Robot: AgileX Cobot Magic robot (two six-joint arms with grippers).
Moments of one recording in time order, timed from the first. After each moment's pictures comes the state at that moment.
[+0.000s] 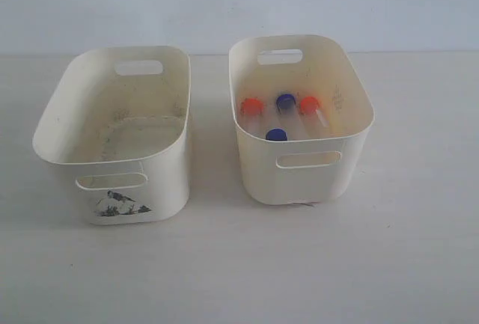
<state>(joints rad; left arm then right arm) -0.03 0.00 0.00 0.39 0.34 -0.03 0.00 0.00 0.00 0.00 0.34 0.04</state>
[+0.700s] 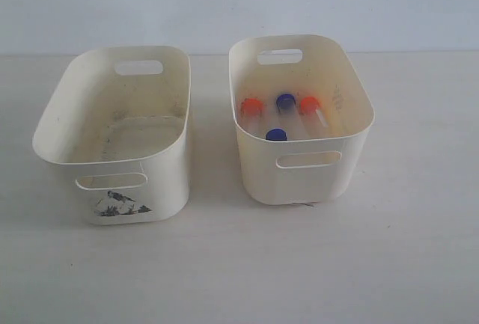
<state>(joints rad) -0.03 0.00 0.00 0.39 0.34 -0.03 0.00 0.00 0.00 0.00 0.15 0.04</state>
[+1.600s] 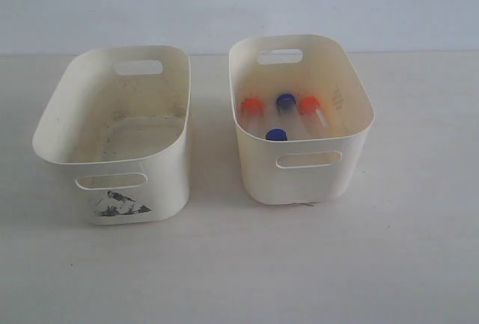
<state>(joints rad) -0.03 0.00 0.00 0.39 0.34 -0.03 0.00 0.33 -0.37 0.00 0.12 0.04</state>
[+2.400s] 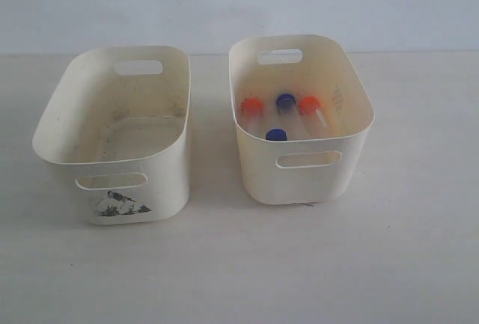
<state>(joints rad) -0.03 0.00 0.00 0.39 0.34 -0.03 0.01 0.82 -0.43 -0.01 -0.16 0.09</state>
